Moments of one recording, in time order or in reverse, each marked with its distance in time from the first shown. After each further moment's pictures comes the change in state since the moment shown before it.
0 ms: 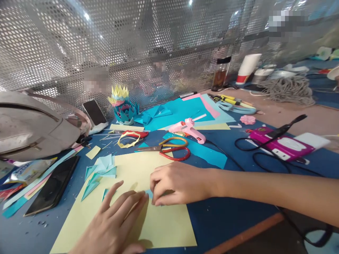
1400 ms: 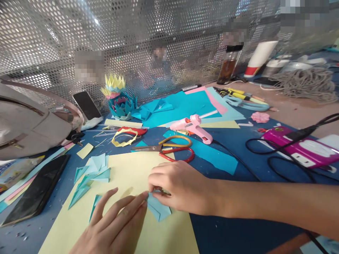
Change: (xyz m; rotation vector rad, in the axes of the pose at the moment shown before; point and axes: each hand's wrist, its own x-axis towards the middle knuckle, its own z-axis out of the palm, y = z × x) left_hand -0.008 -0.015 0.002 0.144 -0.197 0.114; right_hand 0.003 0.004 0.014 -0.106 0.242 0.248
